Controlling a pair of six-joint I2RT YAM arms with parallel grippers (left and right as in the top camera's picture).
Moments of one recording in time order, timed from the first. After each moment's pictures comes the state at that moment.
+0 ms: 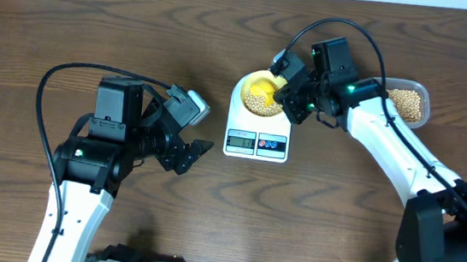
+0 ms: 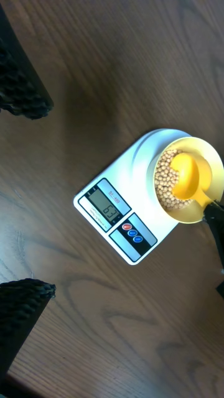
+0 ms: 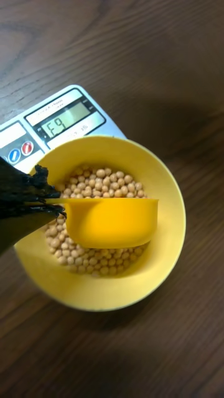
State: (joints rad) left arm -0.14 1.08 1.01 -0.85 0.52 0.49; right arm 0.38 1.79 1.33 -0.53 -0.42 -0.35
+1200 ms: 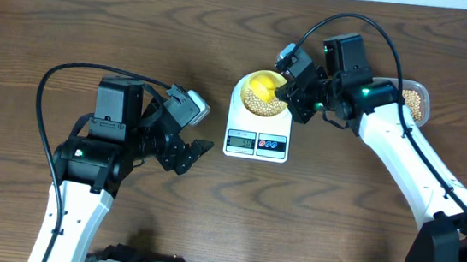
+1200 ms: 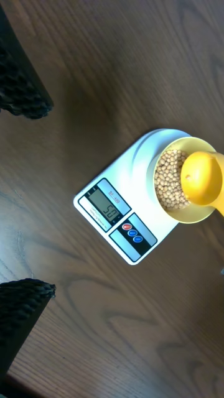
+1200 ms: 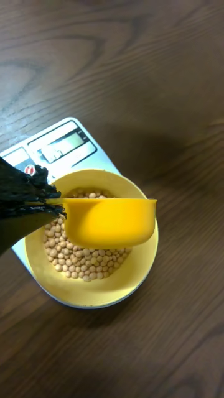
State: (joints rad) left arm -0.14 1.08 1.01 -0.85 0.52 0.49; right arm 0.36 1.70 1.33 -0.56 -0.50 -0.35
